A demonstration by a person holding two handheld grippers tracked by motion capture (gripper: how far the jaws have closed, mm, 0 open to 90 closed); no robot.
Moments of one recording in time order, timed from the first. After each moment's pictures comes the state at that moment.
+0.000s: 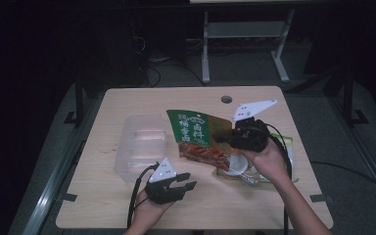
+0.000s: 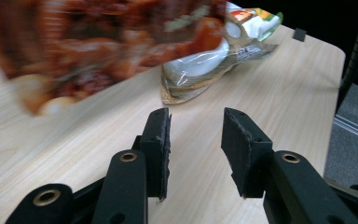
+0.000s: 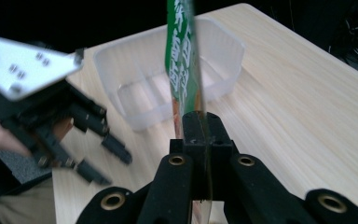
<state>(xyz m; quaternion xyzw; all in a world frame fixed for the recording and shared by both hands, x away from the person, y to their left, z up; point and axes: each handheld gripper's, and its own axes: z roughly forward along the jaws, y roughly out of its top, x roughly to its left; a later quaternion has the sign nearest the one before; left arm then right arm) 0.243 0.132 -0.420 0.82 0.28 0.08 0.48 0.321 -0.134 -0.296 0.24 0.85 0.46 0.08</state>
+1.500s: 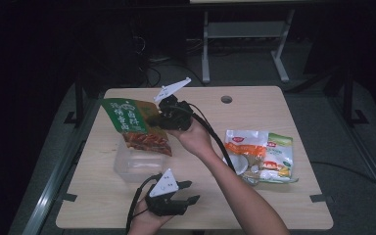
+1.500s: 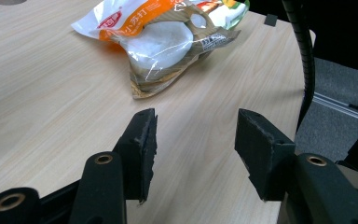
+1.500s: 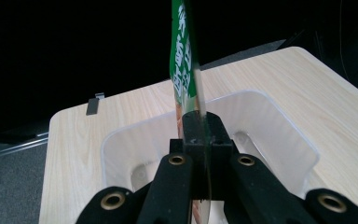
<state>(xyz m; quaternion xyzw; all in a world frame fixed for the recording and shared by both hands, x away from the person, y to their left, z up) 0.220 0.128 -0.419 0.84 0.23 0.08 0.49 0.380 0.030 -0.288 0.18 0.86 0.48 0.05</state>
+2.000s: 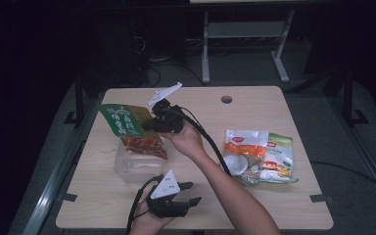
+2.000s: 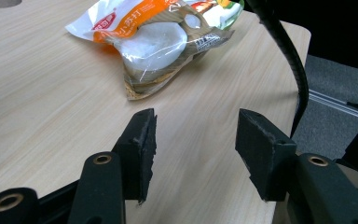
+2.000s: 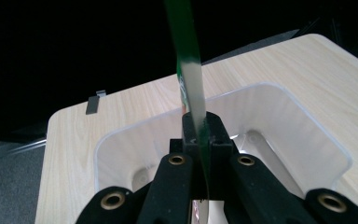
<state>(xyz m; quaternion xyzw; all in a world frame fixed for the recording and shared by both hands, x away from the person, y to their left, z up) 0.217 0.126 -0.419 0.84 0.22 0.09 0.48 0.394 0.049 -0.313 0.19 0.86 0.47 0.02</state>
